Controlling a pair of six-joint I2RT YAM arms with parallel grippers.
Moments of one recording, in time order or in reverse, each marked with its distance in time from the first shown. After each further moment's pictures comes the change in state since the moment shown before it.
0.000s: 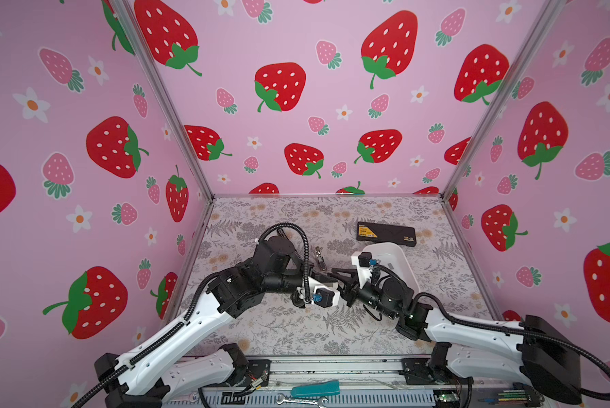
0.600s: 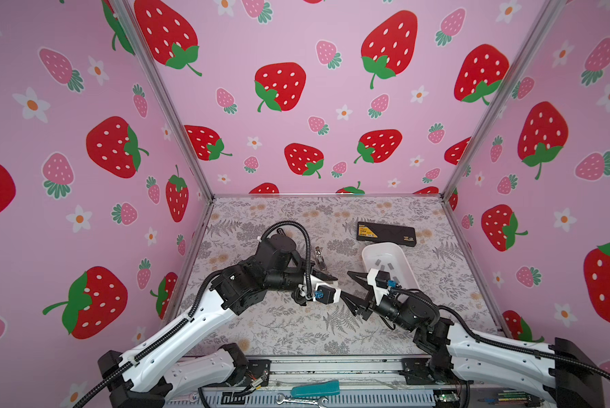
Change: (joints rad) left arm 0.011 0.038 0.008 -0.021 0.015 0.001; right arm 0.062 -0.232 -0.146 0.032 -0.078 -0.317
